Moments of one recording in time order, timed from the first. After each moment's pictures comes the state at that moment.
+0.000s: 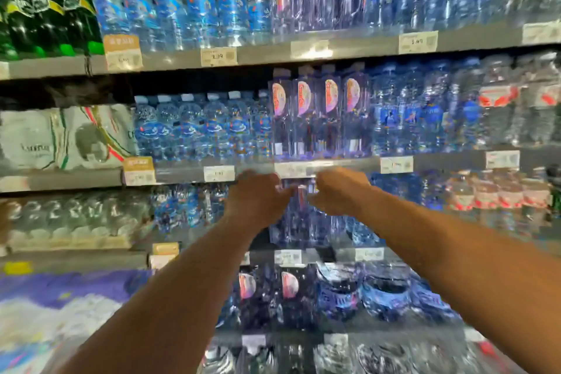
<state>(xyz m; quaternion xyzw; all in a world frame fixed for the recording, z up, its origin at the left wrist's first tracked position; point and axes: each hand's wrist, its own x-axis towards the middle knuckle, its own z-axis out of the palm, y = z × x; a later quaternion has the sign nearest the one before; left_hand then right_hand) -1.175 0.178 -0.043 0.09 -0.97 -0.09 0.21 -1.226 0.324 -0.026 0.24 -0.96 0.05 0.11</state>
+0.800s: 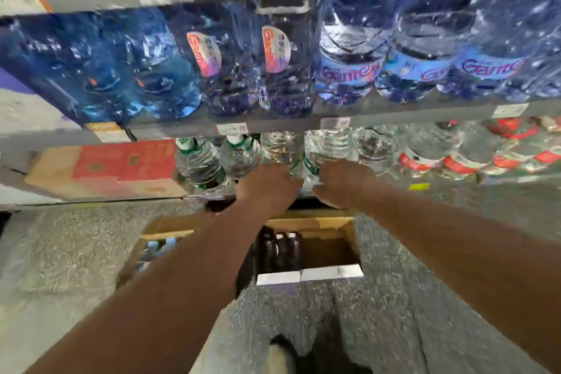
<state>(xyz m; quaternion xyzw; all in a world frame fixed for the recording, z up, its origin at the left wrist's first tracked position) -1.174 0.185 -0.507 0.09 -0.96 -0.13 -0.23 -1.215 0.324 -0.484 0.19 -0.94 0.03 -0.27</state>
